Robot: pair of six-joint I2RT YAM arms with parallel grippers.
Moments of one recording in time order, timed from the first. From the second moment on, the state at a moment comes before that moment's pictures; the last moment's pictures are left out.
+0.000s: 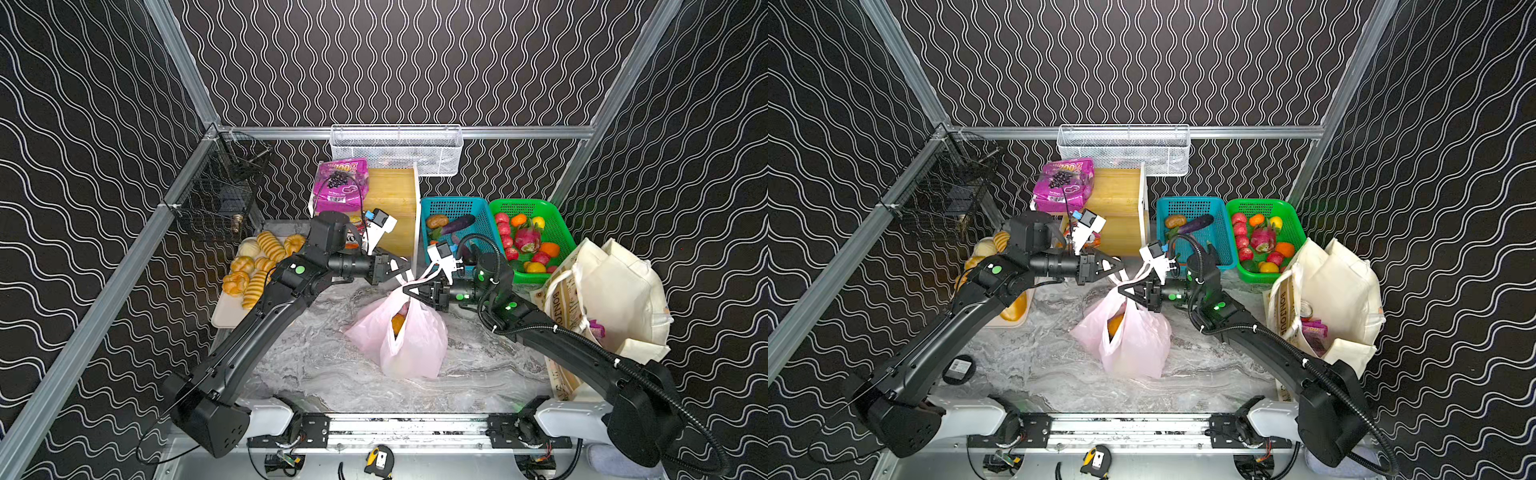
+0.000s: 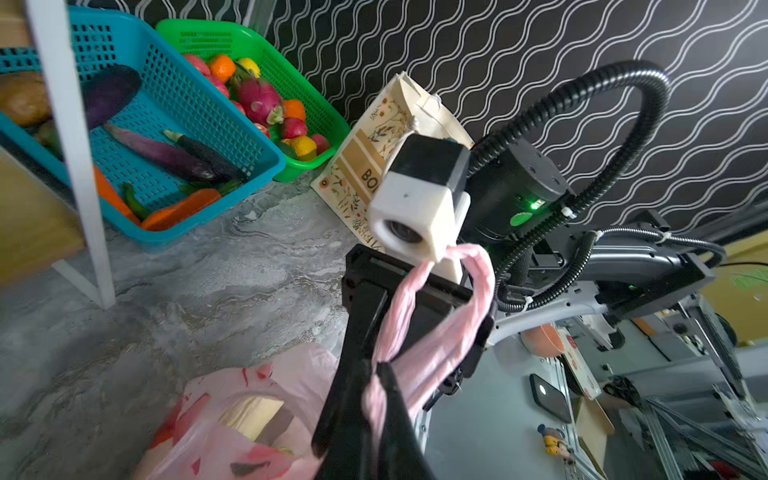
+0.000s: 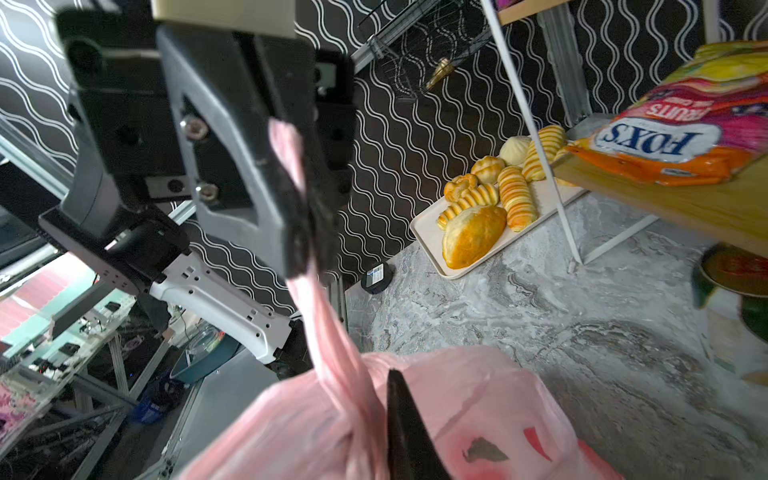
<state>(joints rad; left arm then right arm) -0.52 1.30 1.39 -0.52 0.75 -0.31 0.58 1.27 0.86 0.32 -0.87 0.52</state>
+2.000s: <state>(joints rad) -0.52 1.26 1.24 -0.51 0.81 -0.07 0.60 1.29 0.79 0.53 -0.89 0.71</state>
